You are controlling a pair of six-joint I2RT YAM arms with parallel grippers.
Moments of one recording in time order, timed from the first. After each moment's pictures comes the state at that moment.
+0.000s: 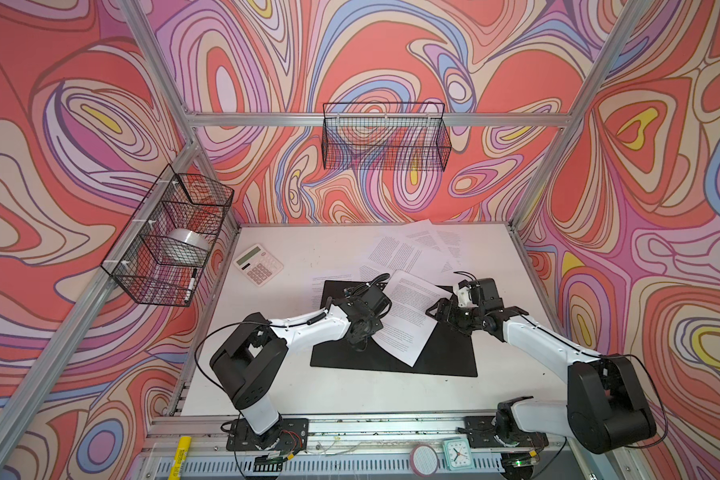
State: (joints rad) left arm -0.82 1.69 1.04 -0.51 -0.16 -1.24; right arm 0.20 1.33 0.64 -0.27 -0.46 0.66
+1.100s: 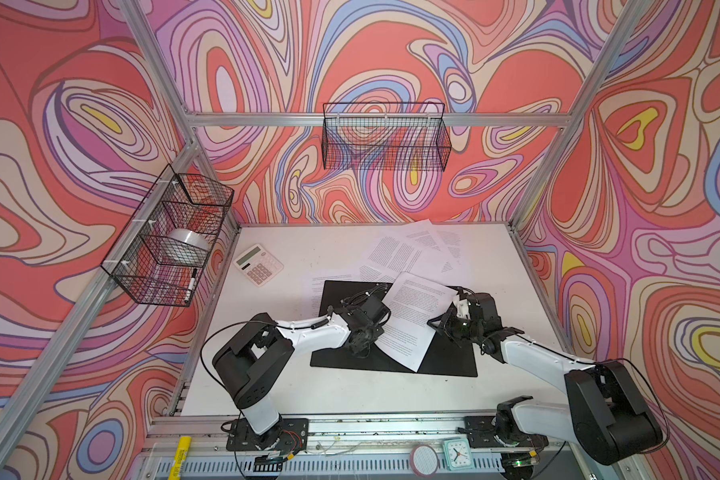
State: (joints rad) left arm -0.85 1.69 0.93 -0.37 -0.11 -1.40; right arm 0.25 1.27 0.45 0.04 -0.48 0.97
